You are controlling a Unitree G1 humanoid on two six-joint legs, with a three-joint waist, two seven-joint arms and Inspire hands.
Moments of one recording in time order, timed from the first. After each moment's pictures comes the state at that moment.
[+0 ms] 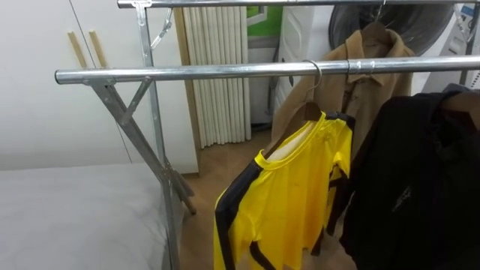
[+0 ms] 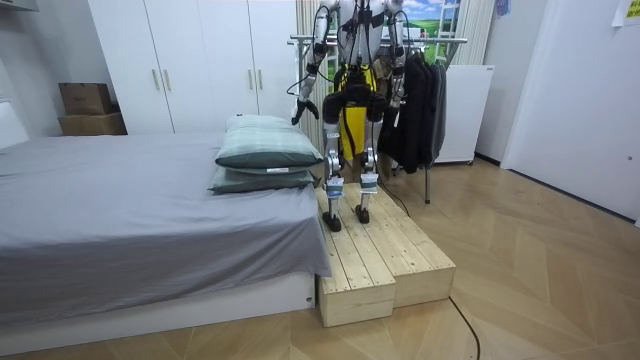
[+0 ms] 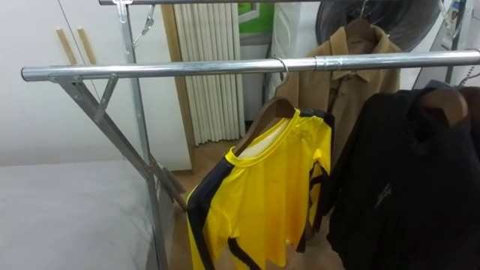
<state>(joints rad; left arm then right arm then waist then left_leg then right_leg) 0.19 0.22 0.07 1.04 -0.05 -0.20 0.03 0.10 -0.23 0.05 1.24 0.30 -0.02 0.22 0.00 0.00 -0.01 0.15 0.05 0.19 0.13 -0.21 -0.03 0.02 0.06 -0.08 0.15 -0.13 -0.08</state>
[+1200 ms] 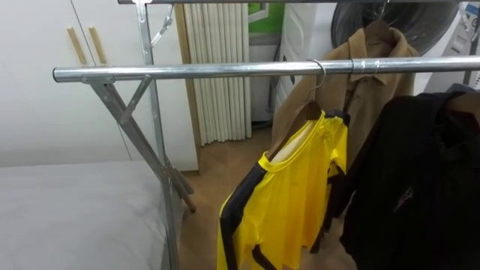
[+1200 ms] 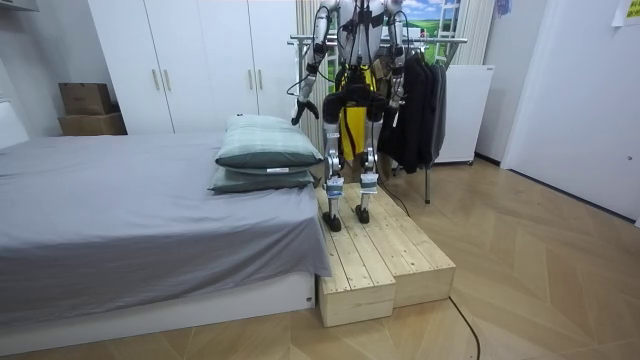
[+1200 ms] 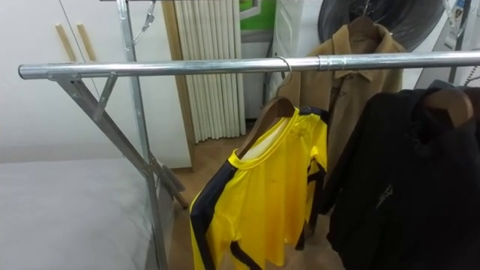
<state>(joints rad) 0.19 0.23 0.08 1.04 -0.08 -0.20 0.01 0.10 -0.22 0.05 1.24 0.31 -0.03 0.23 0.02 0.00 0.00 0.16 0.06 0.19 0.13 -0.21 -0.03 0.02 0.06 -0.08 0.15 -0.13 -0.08</state>
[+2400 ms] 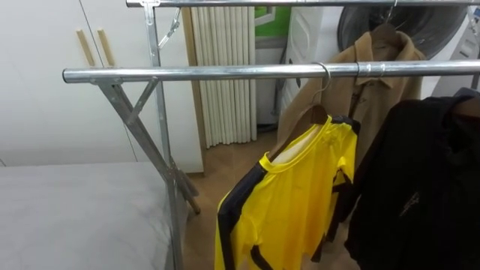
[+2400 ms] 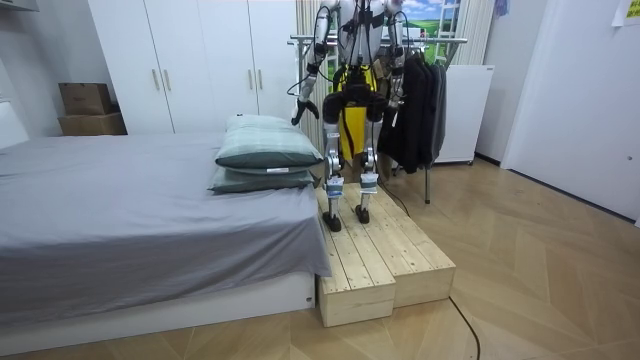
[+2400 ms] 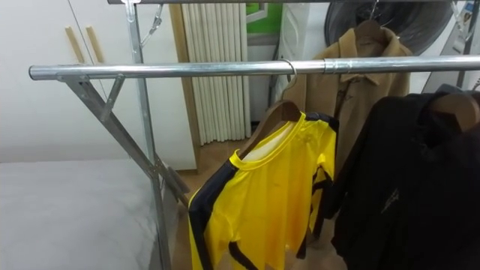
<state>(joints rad) 0.19 0.22 0.08 1.04 -0.07 -0.20 0.01 0.10 -0.22 0.06 1.24 0.31 -0.03 0.23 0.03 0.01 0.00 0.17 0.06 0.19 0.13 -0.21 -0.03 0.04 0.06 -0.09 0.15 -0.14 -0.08</state>
